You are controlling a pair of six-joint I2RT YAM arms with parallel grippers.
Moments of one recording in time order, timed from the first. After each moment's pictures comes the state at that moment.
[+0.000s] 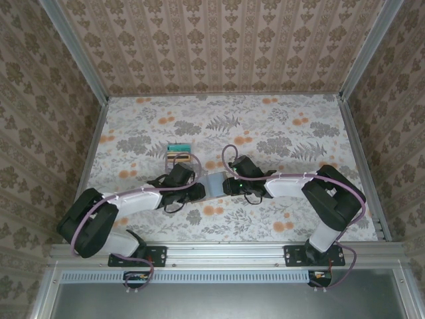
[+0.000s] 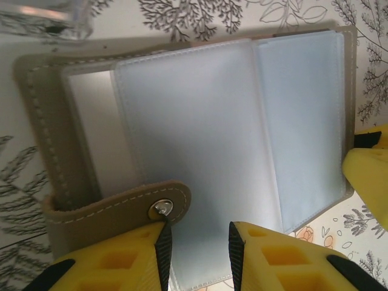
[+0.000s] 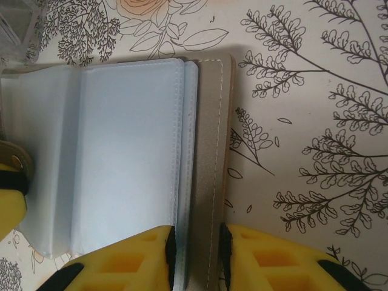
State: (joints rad) left arm -0.74 1.39 0.54 -0.11 0.16 -0.80; right arm 0.71 1.68 0.76 0.00 -0.14 0.58
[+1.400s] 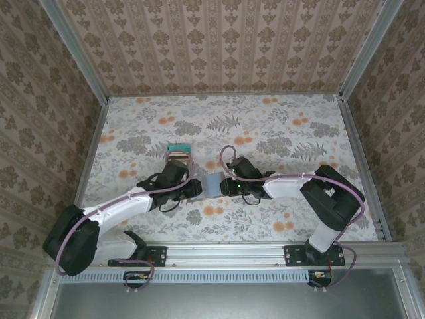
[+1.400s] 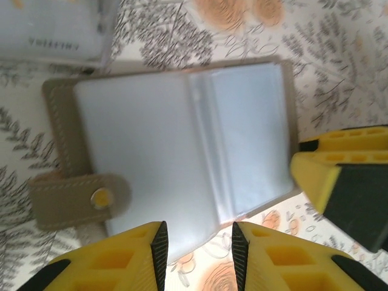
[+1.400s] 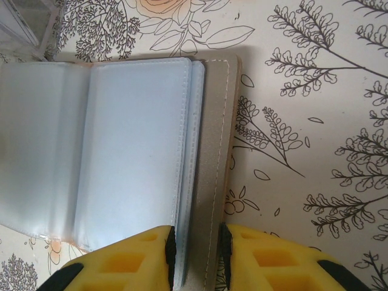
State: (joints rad) left arm -0.71 1.21 0.55 -0.25 0.13 -0.77; right arm 0.73 1.69 0.76 0.03 -0.14 0.61
